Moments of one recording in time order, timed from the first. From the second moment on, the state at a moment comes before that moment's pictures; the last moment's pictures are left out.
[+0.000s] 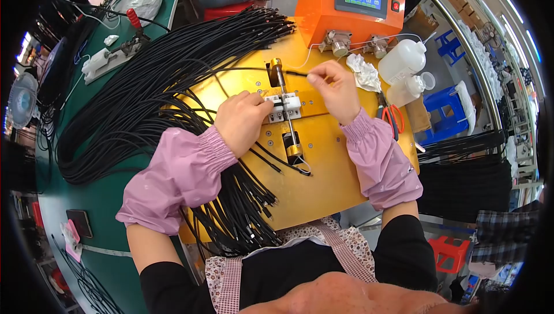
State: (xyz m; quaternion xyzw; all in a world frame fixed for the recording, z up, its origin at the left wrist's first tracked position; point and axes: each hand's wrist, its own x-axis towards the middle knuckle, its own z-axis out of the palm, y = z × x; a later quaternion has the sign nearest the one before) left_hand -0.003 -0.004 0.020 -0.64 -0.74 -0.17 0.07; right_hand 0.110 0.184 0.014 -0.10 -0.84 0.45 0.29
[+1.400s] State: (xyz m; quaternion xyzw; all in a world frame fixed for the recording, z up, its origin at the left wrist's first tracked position) left_hand 0.003 0.005 0.007 -0.66 -0.72 -0.10 0.20; right_hand -0.026 0.229 0.022 -0.15 -0.97 -0.16 0.10
